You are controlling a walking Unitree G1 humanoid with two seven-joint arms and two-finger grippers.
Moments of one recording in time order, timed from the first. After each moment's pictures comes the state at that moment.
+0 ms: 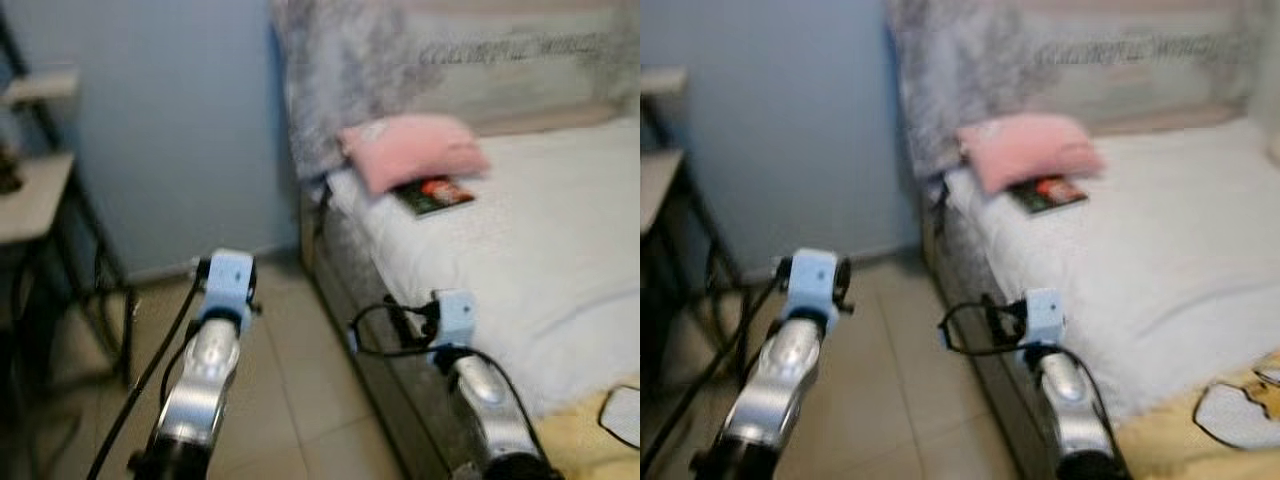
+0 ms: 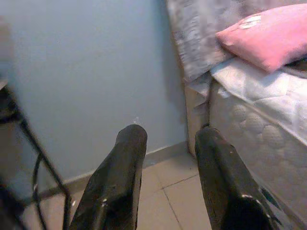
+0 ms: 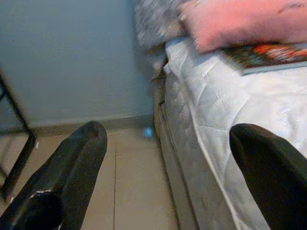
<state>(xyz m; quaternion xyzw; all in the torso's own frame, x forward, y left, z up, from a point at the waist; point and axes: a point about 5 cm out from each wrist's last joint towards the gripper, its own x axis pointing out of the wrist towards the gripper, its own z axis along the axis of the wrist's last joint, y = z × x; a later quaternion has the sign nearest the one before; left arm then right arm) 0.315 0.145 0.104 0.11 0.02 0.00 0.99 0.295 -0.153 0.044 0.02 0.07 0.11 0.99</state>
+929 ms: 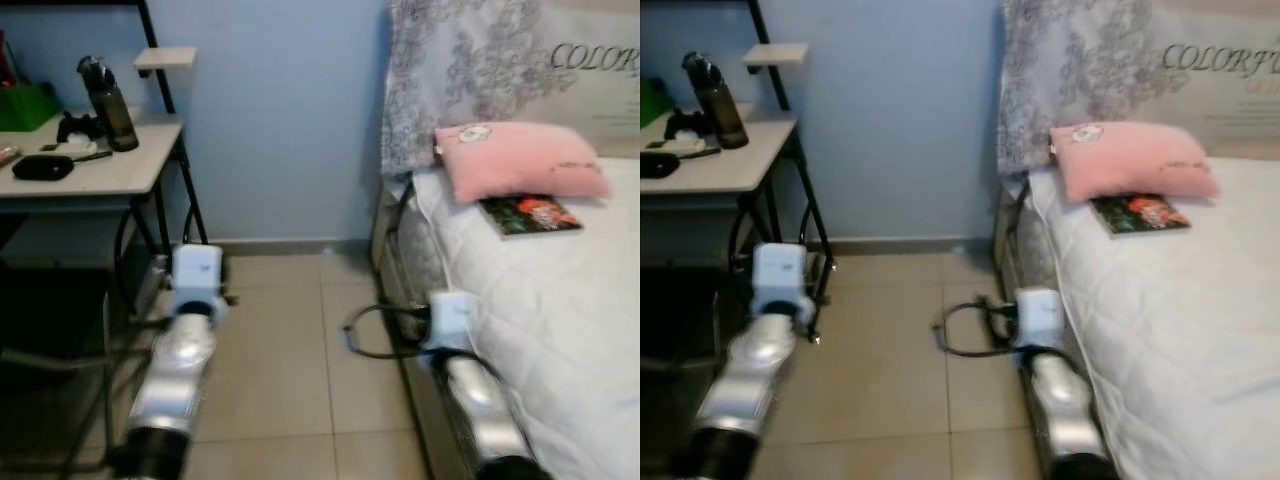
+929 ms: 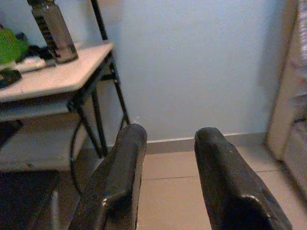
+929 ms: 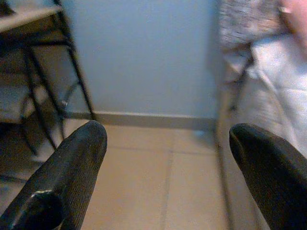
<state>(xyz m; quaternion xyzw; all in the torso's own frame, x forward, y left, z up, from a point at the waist) 0.316 0.184 0.098 0.09 0.04 0.05 0.99 0.294 -0.136 0.043 0.03 0.06 0.13 0.99</state>
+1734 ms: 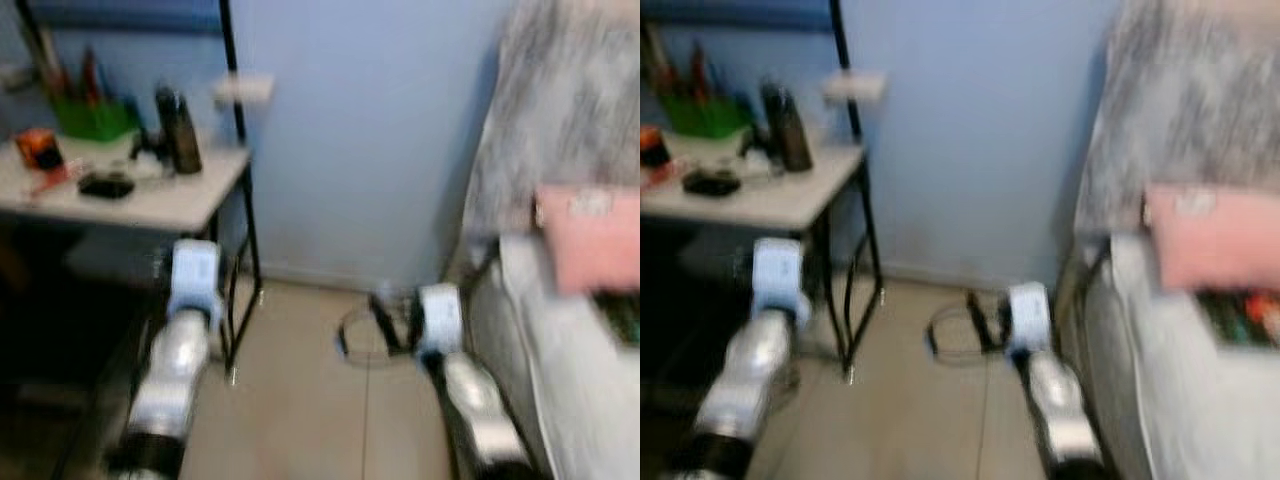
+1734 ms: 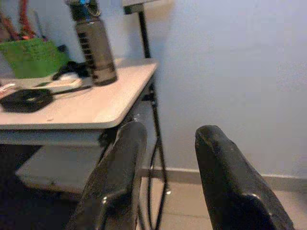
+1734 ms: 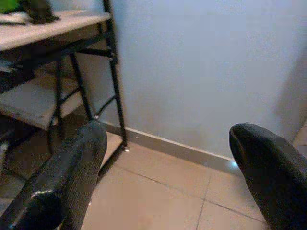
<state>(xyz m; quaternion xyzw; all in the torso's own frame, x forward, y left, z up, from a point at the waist) 0.317 0.172 0.099 0.08 0.02 0.01 1.00 0.289 -0.143 0.037 0.02 0.08 0.13 0.99</state>
